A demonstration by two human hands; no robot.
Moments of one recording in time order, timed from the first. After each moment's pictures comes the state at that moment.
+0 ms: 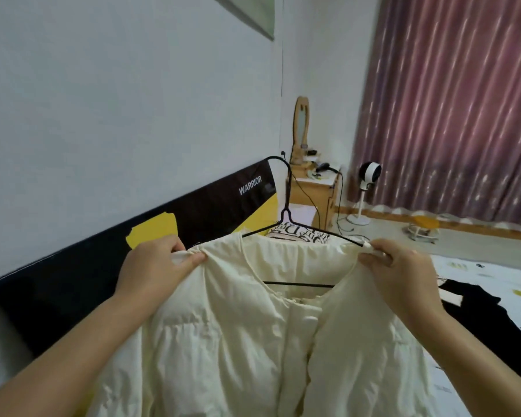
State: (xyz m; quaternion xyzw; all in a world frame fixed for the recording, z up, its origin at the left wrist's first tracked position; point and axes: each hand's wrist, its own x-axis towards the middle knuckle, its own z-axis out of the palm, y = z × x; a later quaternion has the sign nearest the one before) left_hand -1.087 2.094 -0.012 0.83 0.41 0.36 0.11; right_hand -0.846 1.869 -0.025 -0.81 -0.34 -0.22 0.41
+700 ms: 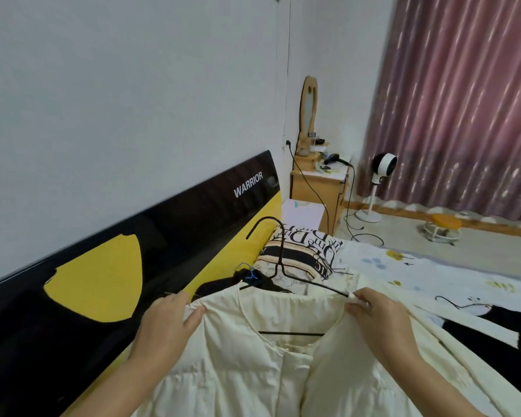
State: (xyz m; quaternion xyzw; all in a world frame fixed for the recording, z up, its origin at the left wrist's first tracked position) left_hand -0.916 2.268 -0.139 0.87 0.39 0.28 0.10; right_hand -0.680 2.053 -0.125 -0.88 -0.31 -0.03 0.35
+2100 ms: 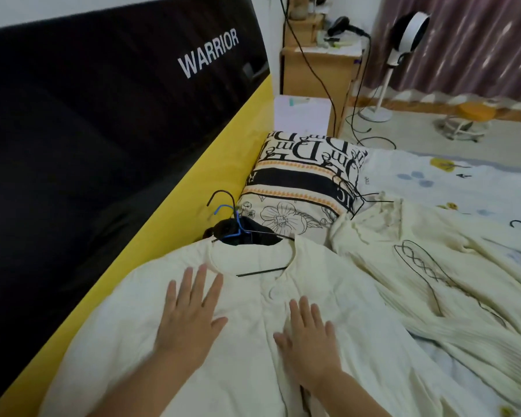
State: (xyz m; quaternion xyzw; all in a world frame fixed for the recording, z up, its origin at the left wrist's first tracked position) left_hand -0.706 2.475 -0.436 0.96 0.28 -0.01 -0.08; right_hand -0.575 2.313 -0.457 -0.90 -0.35 0.25 0.01
